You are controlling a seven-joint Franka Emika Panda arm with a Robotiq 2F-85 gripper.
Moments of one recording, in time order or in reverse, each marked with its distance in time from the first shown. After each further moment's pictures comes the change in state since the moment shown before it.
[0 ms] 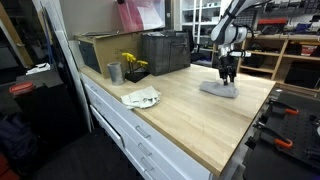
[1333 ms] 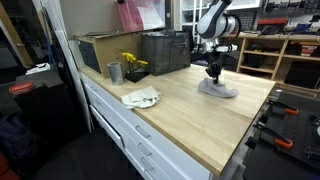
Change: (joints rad) arm 0.252 -0.187 0.027 -0.142 -0.056 0.034 0.158
